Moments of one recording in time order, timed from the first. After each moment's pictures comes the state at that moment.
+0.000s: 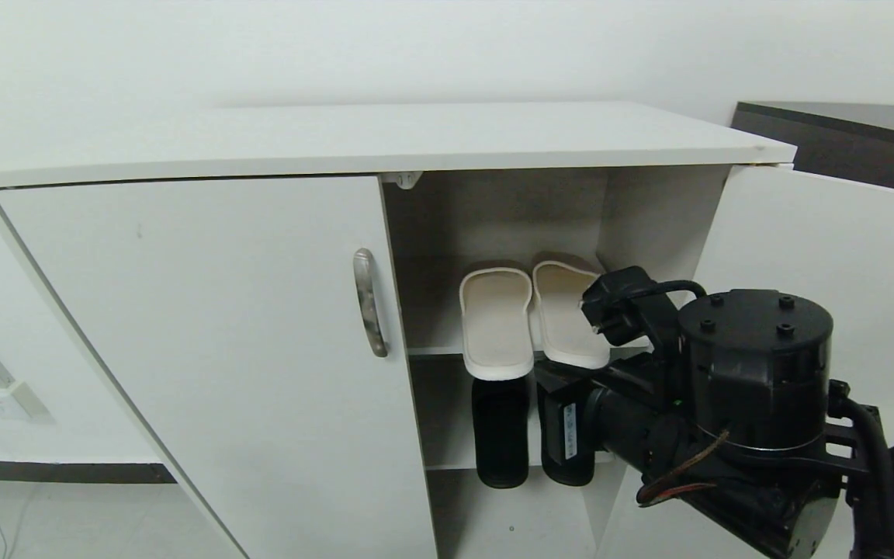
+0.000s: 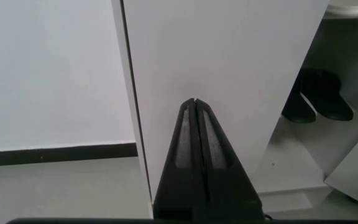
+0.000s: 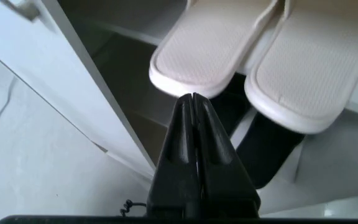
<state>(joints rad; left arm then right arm) 0.00 0.00 0.00 0.01 -0.02 -0.01 0.96 1.66 -0.82 -0.60 -0.39 0.17</state>
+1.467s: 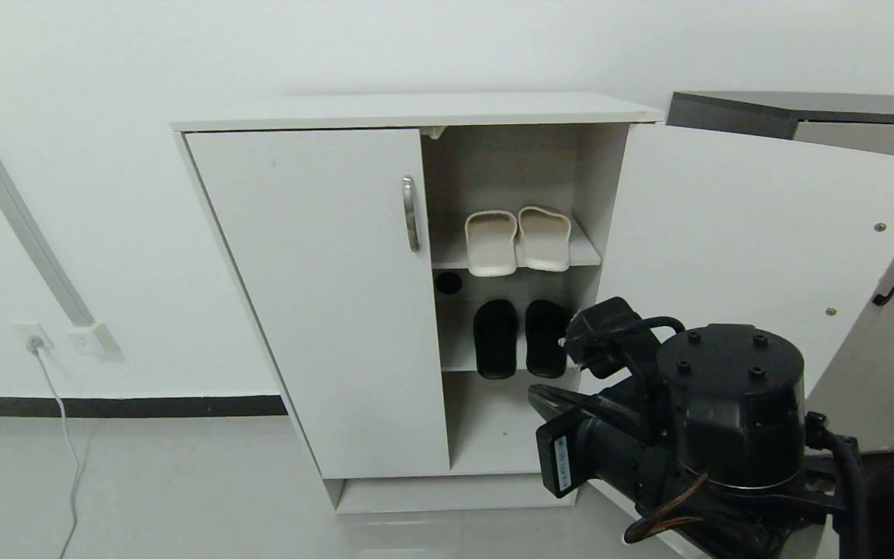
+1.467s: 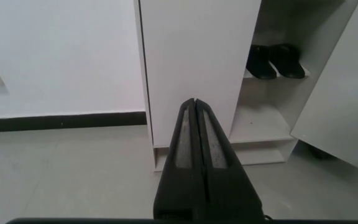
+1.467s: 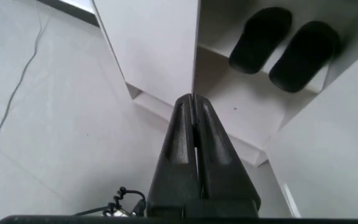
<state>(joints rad) 0.00 0.00 0.00 0.01 -0.02 -0.01 0.97 1.69 -0.77 -0.63 -0.39 0.15</state>
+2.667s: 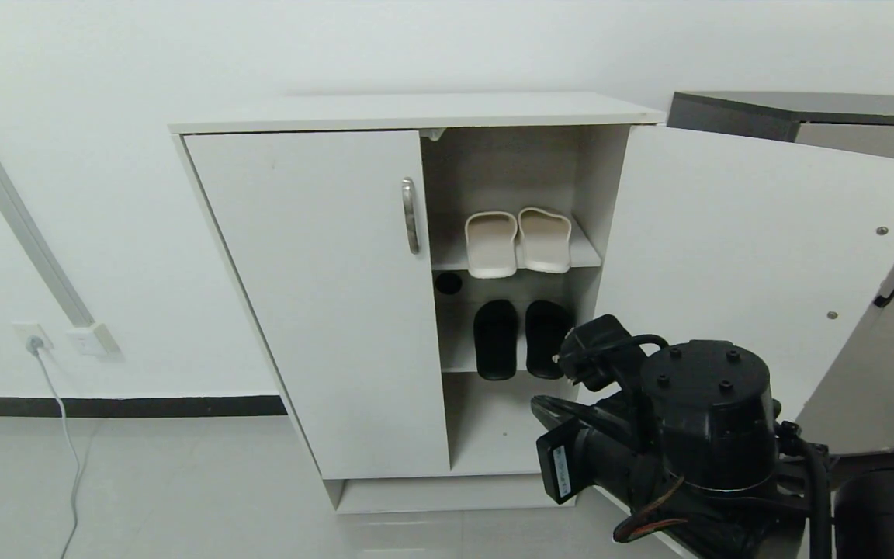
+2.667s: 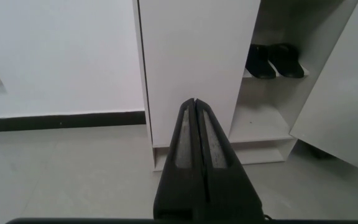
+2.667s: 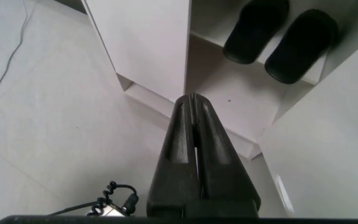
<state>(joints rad) 0.00 0.00 0.00 0.01 -0.02 -0.01 0.96 1.73 -0.74 -0.67 -0.39 0.13</state>
